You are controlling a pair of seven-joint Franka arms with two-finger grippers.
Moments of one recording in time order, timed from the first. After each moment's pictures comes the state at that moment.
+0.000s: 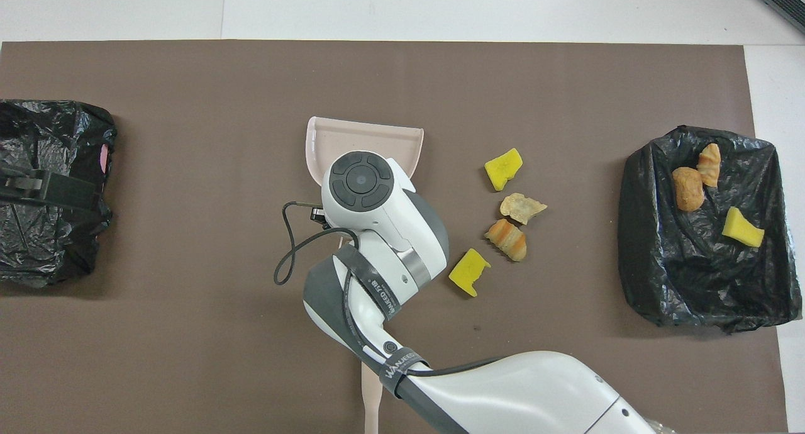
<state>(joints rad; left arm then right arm) -0.08 -0.02 -0.05 -1.48 0.01 1.45 0.06 0.63 0.60 0.07 -1.43 0.08 2.09 0.82</state>
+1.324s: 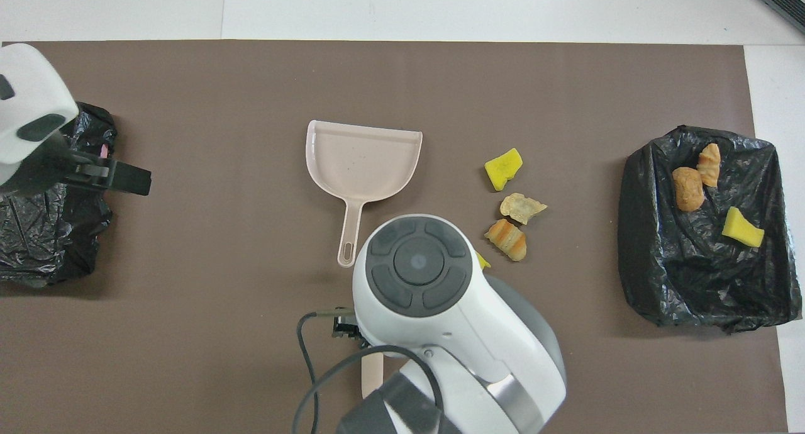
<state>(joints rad) -0.09 0.01 -0.11 -1.55 0.01 1.61 0.04 0.66 0.08 0.07 -1.70 0.22 1.63 0.75</state>
